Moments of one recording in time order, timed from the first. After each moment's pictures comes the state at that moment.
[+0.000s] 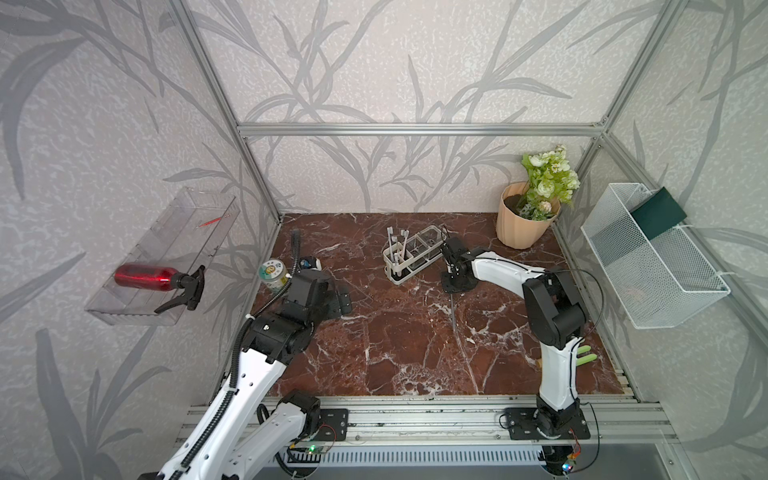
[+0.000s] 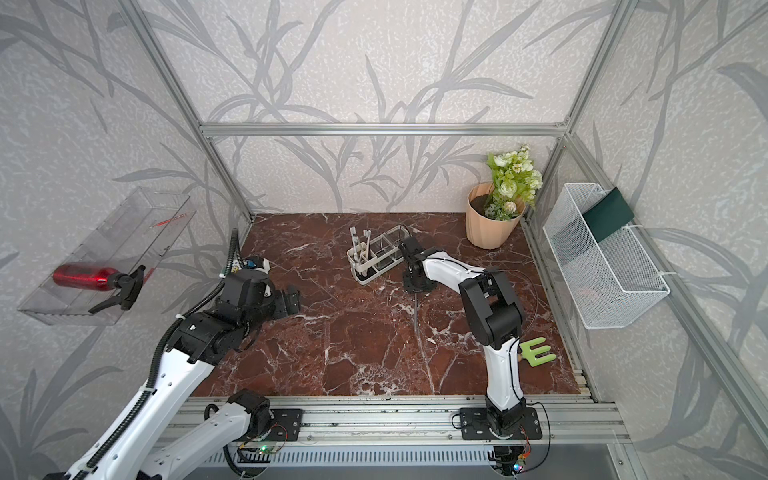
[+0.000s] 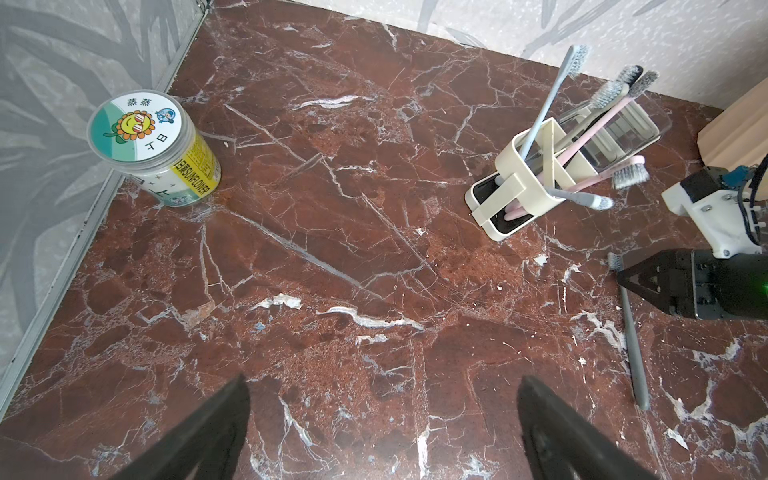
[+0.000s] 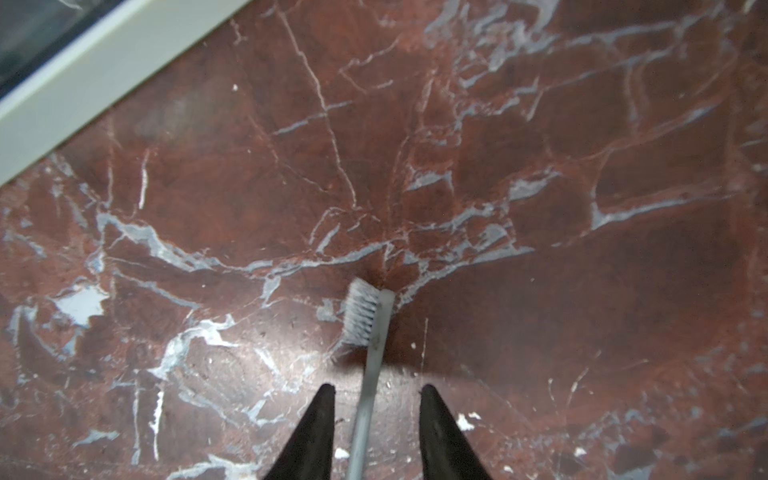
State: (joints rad) left arm -0.37 0.84 0.96 -0.89 -0.26 -0.47; right arm 0.50 2.04 1.44 -0.69 0.08 0.38
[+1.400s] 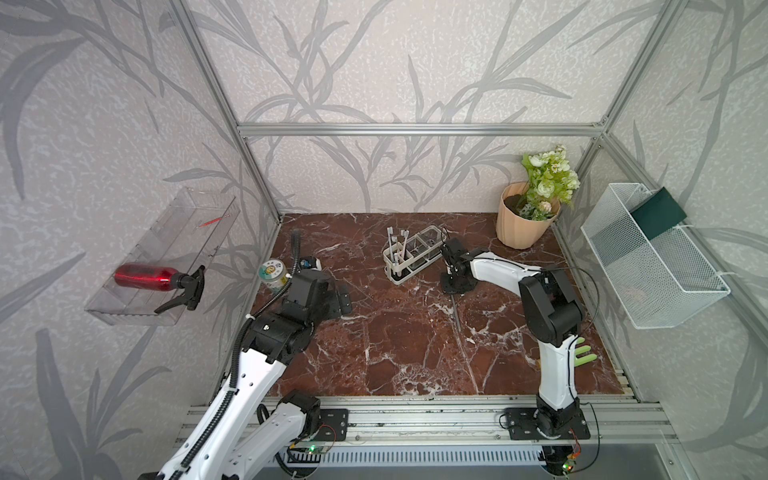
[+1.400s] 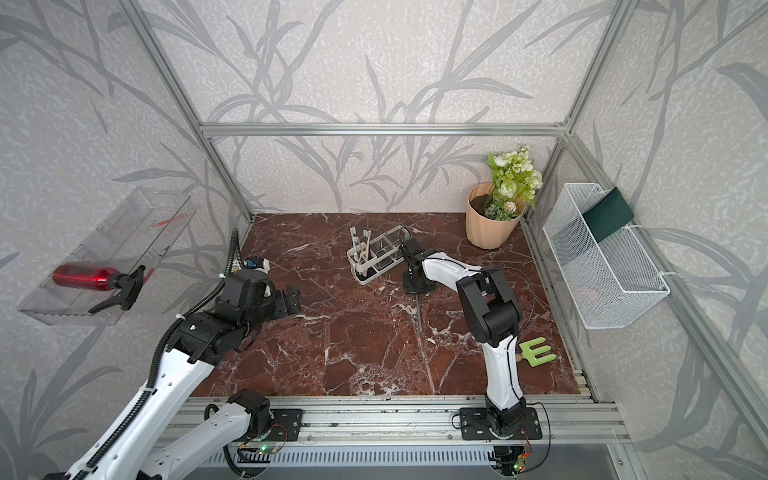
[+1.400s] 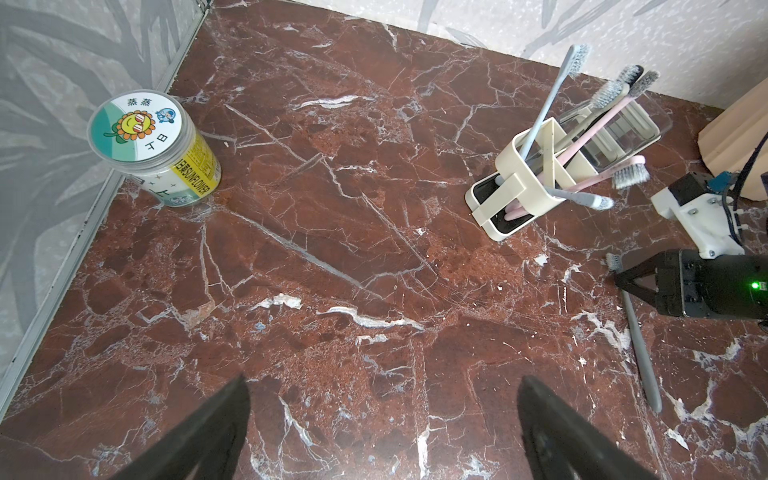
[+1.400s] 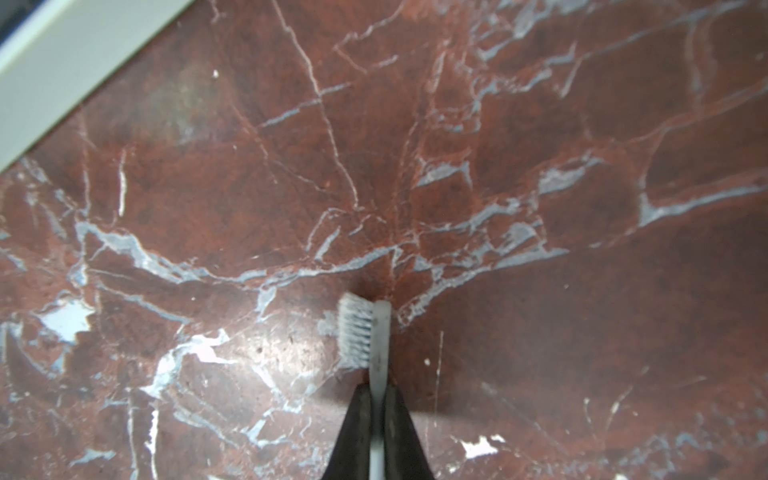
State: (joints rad) left arm -0.37 0.84 0.96 -0.89 -0.26 -0.47; right arm 0.50 2.06 1.45 -0.68 0.03 0.41
